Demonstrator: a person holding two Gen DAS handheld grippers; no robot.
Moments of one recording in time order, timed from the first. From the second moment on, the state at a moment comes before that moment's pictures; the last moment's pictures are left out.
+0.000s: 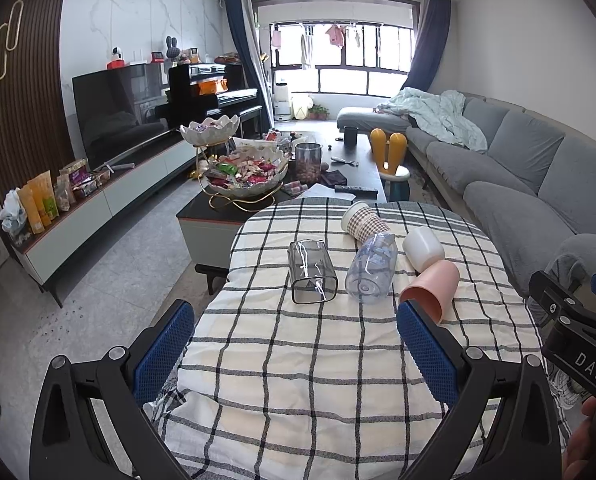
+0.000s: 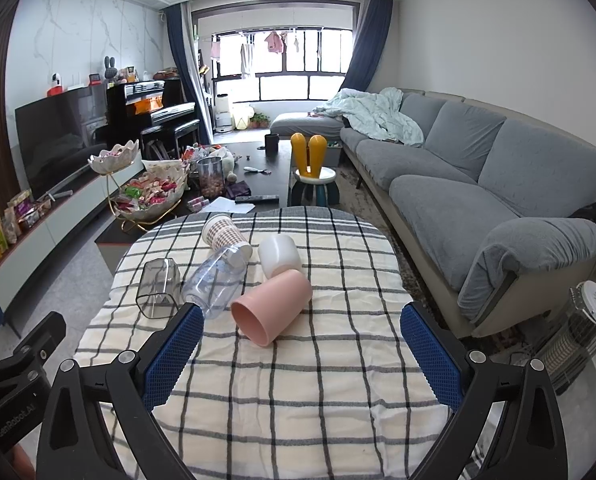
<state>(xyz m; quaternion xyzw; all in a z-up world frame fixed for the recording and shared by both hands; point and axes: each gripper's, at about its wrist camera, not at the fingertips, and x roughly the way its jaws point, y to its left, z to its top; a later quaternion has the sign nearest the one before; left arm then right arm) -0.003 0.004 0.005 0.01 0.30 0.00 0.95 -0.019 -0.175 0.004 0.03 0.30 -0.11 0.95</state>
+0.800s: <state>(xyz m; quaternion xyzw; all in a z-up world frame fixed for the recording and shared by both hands) -0.003 0.003 0.004 0.01 0.31 0.00 0.95 -0.017 -0.176 0.003 0.03 0.30 -0.11 0.95</state>
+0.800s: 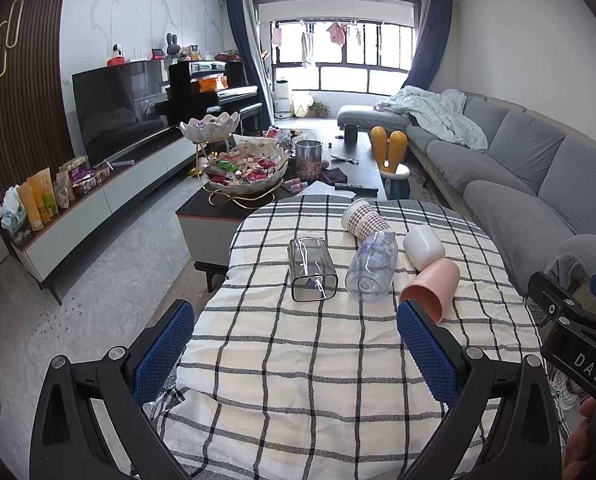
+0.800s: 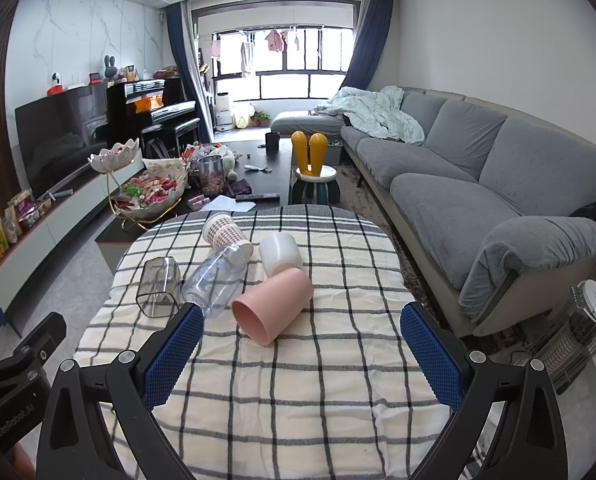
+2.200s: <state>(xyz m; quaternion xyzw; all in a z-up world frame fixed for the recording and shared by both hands) 0.113 0.016 0.000 -0.04 0.33 0.08 0.94 0.151 -0.166 -0.011 -0.01 0.36 -0.03 0.93</state>
